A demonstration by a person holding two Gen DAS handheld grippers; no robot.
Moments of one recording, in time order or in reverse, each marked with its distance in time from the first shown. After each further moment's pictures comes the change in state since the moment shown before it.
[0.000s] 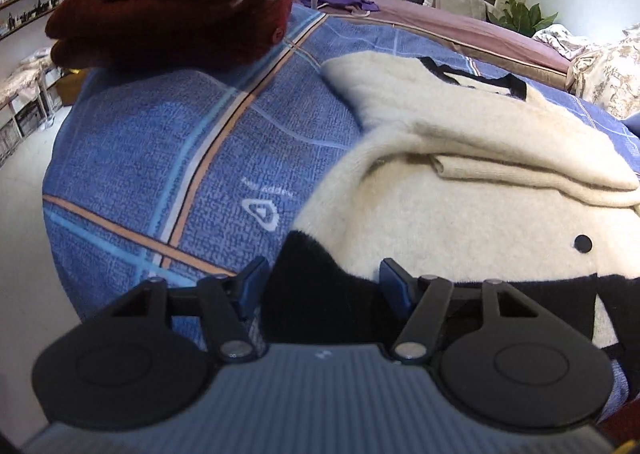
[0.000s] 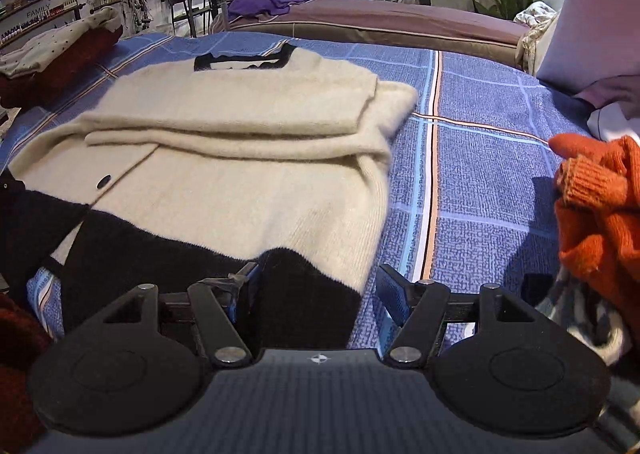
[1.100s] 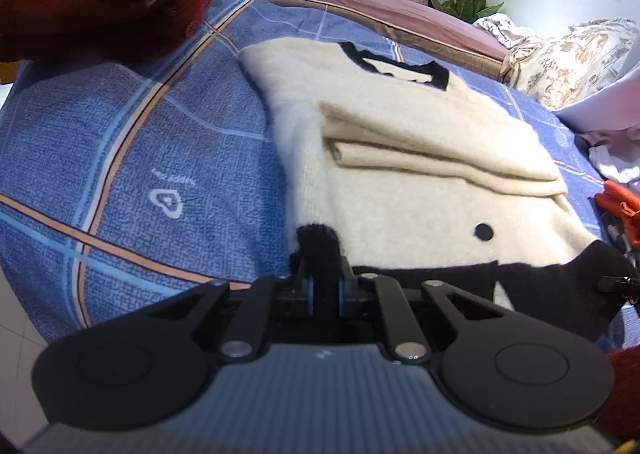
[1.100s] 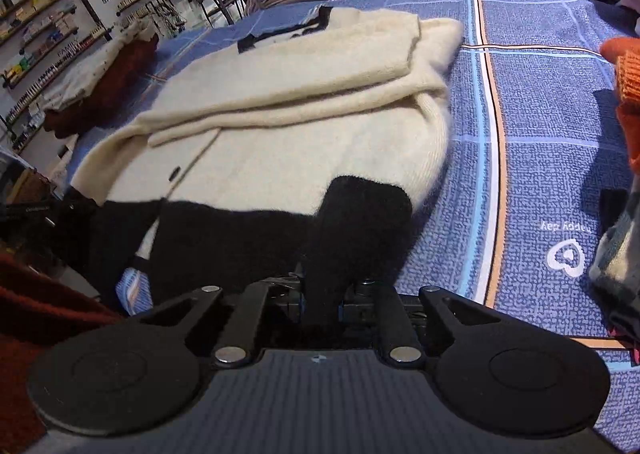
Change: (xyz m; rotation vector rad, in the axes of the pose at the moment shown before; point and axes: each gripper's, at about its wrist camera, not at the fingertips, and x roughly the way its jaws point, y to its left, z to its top) left arm -0.025 -0.024 0.016 -0.028 0.101 -0.249; right arm -0.005 -0.008 0.003 0.201 0.086 0.316
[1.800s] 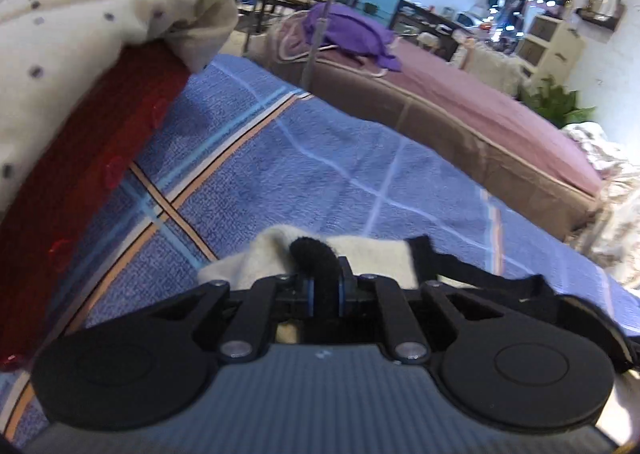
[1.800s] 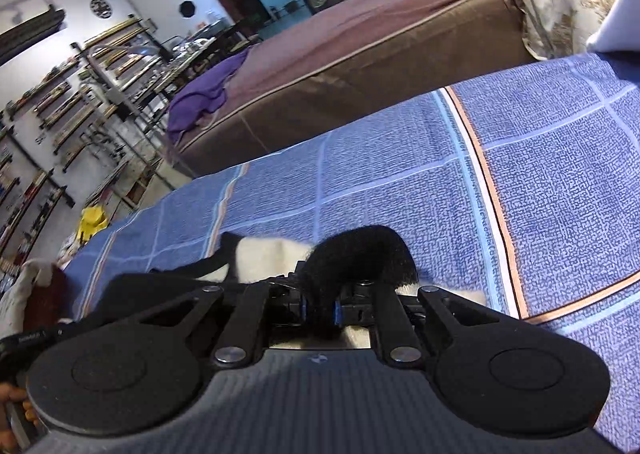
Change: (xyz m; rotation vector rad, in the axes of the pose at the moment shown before) left arm 0.185 0.006 0.237 -0.253 -0.154 0.227; right arm 0.145 -0.074 0.237 0.287 -0.198 -0.155
